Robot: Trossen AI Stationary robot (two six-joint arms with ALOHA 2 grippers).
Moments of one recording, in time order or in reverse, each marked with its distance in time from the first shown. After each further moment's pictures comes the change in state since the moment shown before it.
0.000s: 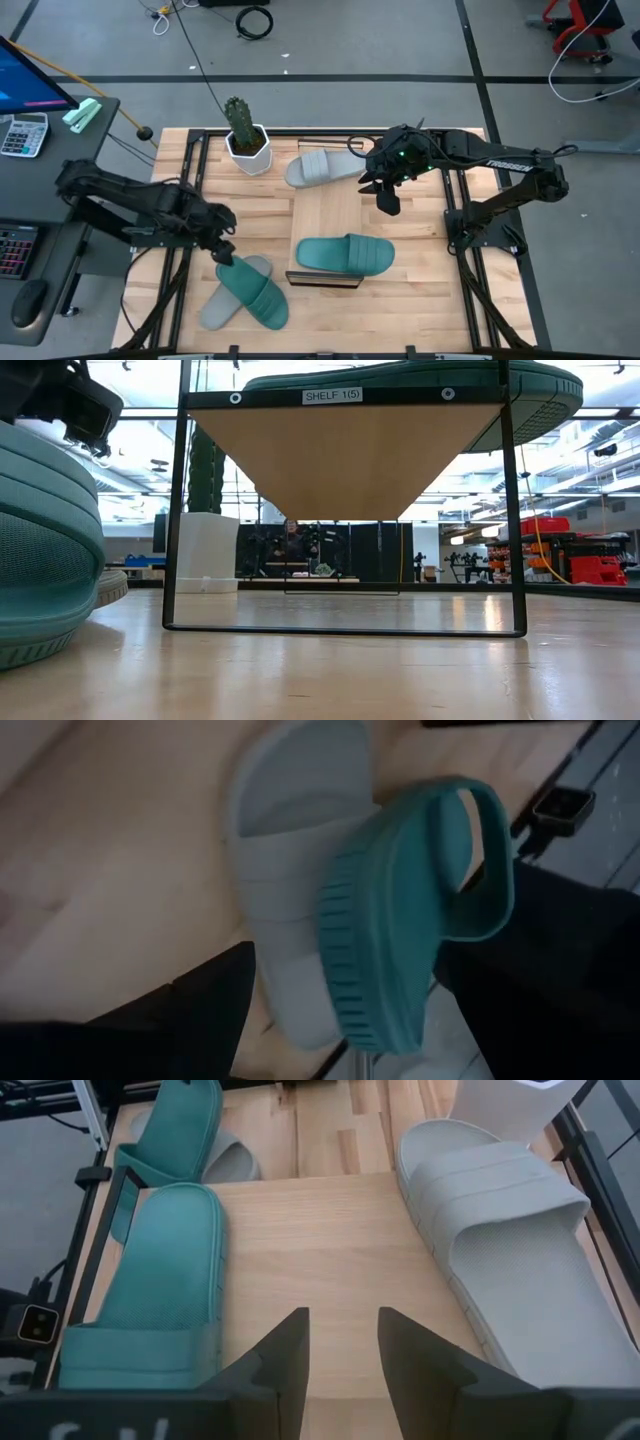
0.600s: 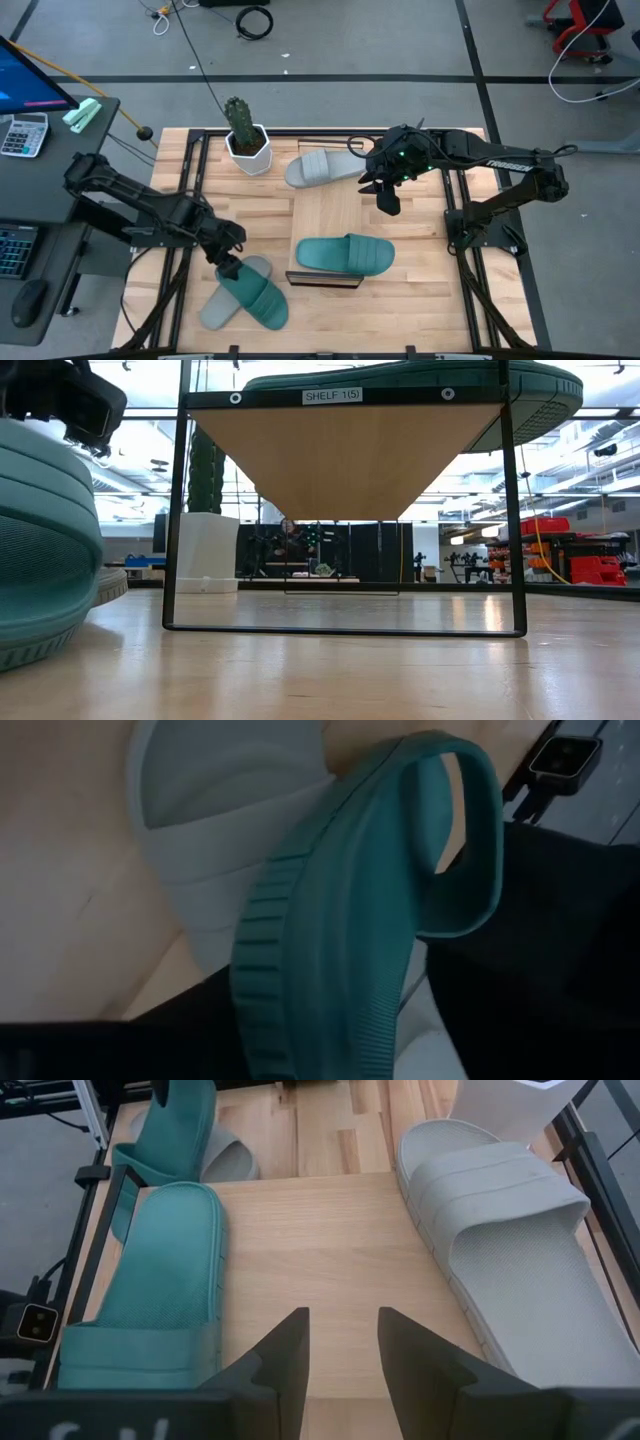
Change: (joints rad) left arm -0.120 0.157 -0.001 0.190 0.018 -0.044; right arm 0.000 0.000 0.000 -0.001 0.000 -0.002
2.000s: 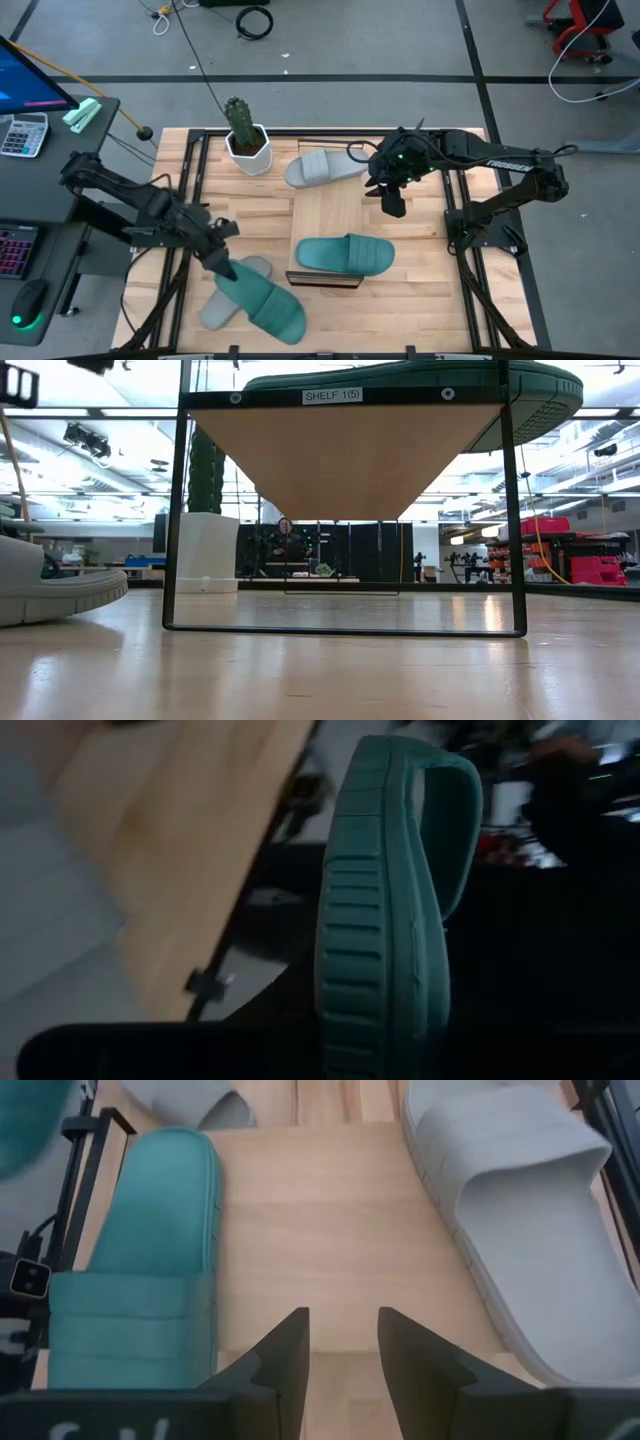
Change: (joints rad) left arm -0.042 -0.215 0.001 0.318 -0.013 -0.145; right arm 0.000 0.000 0.000 -0.103 0.000 -0.028
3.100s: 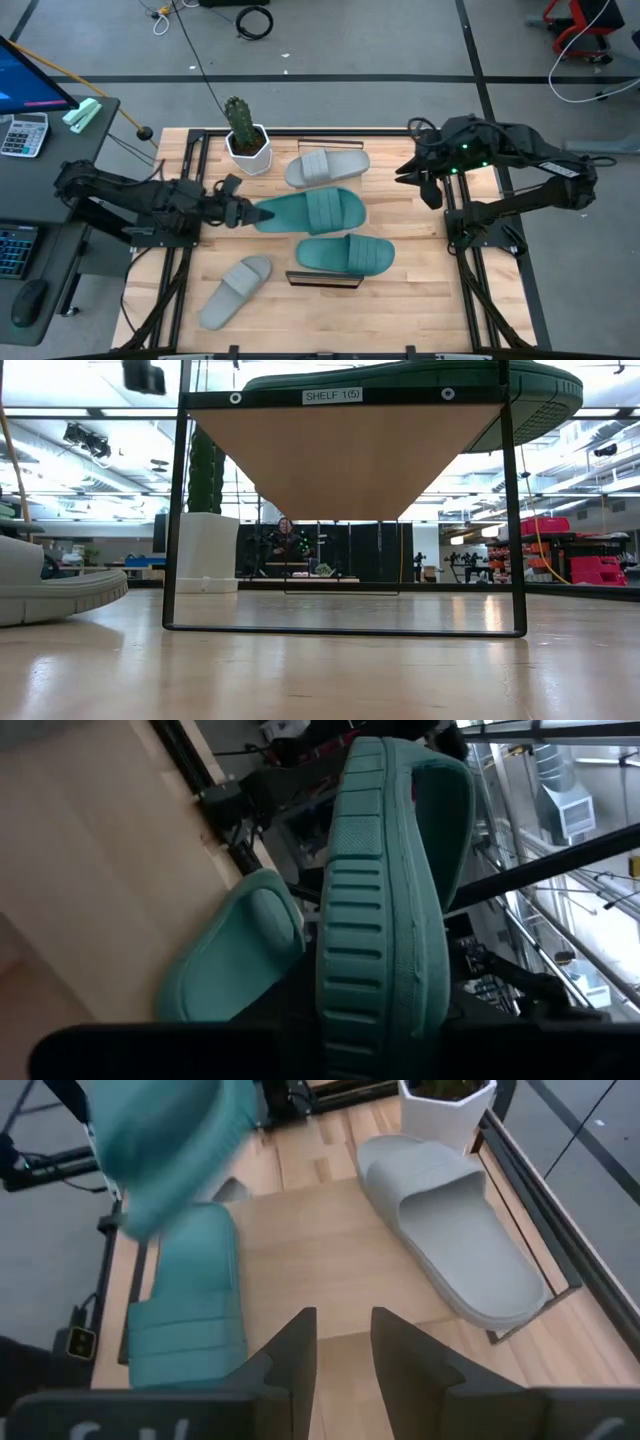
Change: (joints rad) left arm 0.178 0.016 0.002 0.406 -0.554 0.191; right arm 0.000 -0.272 0.000 -0.055 0.066 0.164
